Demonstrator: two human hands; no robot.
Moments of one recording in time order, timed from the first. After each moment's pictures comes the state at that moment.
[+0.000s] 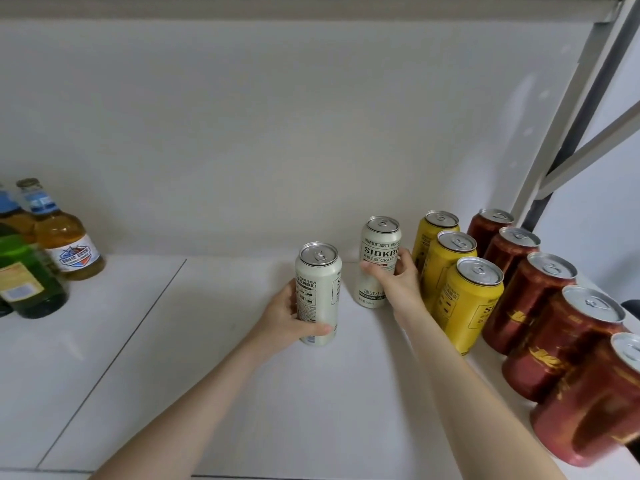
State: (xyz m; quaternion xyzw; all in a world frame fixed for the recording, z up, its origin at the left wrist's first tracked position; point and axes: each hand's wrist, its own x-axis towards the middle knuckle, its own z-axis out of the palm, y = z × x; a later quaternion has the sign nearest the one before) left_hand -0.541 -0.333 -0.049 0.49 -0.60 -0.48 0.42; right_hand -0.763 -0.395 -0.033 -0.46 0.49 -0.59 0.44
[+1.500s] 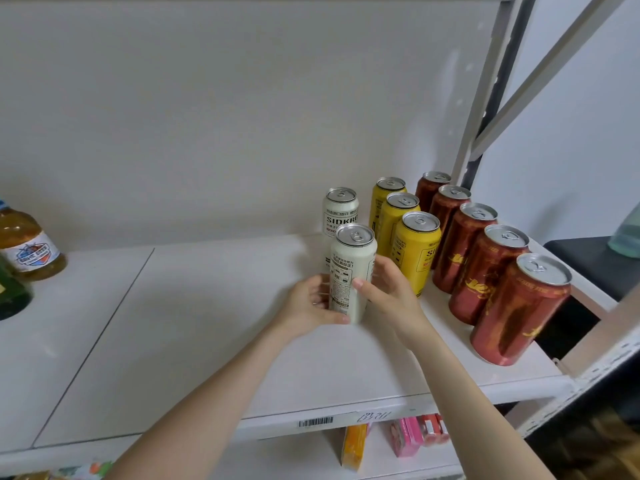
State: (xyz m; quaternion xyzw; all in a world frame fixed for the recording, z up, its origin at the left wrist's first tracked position) left_hand -0.615 -0.297 -0.059 0.44 -0.61 -0.54 0.38; right_hand -0.792 -0.256 -0.030 -0.54 0.48 -0.55 0.41
